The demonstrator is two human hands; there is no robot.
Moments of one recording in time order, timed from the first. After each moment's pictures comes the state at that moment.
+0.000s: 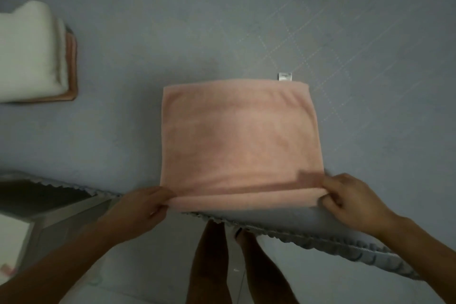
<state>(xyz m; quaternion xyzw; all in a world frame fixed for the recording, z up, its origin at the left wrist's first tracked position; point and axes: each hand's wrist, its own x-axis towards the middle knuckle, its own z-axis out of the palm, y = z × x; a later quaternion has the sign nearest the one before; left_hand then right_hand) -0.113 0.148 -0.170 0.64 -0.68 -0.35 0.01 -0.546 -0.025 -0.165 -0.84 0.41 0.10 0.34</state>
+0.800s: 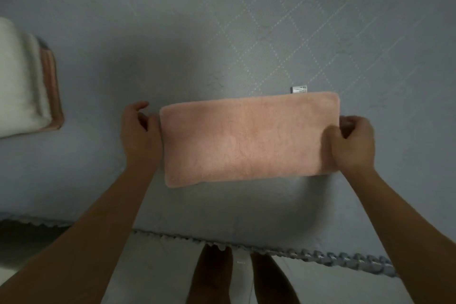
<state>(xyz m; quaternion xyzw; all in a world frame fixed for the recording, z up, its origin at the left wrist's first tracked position) -0.059 -0.029 -0.244 0.87 -0.30 -0.21 0.33 -0.450 -0.129 -0.234 -0.52 0.80 -0.09 0.27</state>
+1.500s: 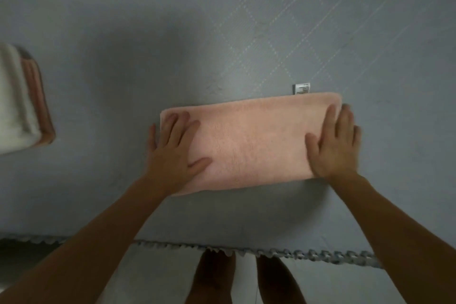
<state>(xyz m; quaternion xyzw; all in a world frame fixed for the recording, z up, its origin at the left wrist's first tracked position) -0.083 -0.017 -0.259 0.71 -0.69 -0.18 -0.03 -0.437 -0.102 -0.272 -0.69 0.70 0.10 0.14</state>
